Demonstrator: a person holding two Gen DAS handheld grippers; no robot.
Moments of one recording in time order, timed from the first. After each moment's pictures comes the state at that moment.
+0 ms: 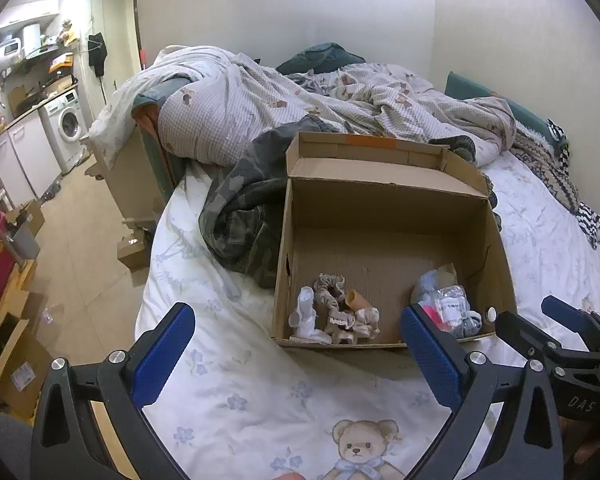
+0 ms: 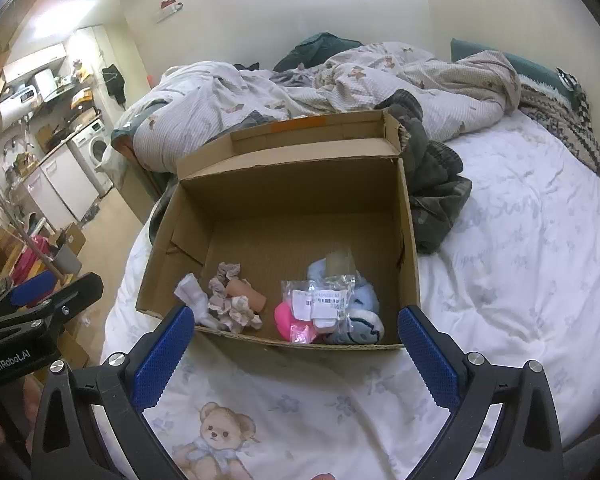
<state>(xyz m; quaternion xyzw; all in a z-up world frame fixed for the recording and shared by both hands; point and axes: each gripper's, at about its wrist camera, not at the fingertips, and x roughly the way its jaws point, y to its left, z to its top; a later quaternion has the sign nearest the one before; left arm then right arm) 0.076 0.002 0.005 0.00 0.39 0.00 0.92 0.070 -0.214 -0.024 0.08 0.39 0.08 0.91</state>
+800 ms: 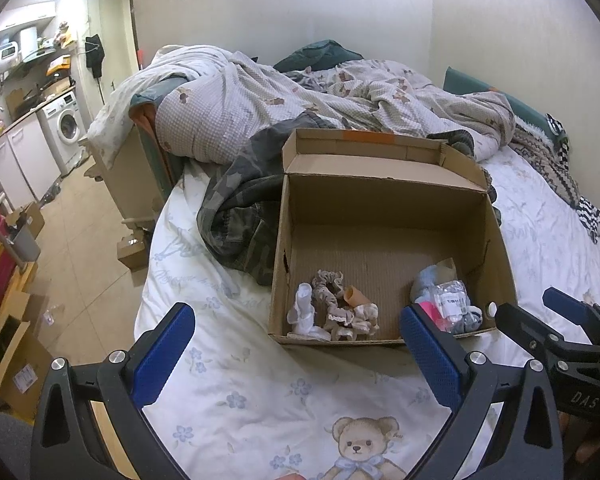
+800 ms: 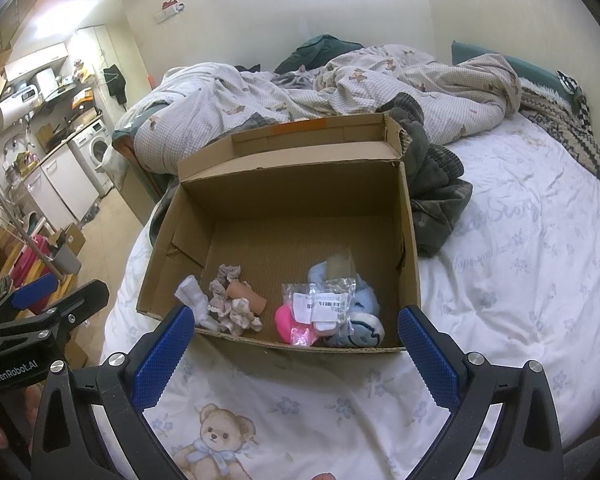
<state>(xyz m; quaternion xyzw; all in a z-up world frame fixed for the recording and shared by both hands) 0.076 -0.001 0.003 0.01 0.39 0.00 0.92 0.070 -0.213 -0.023 0.08 0.39 0.08 0.91</state>
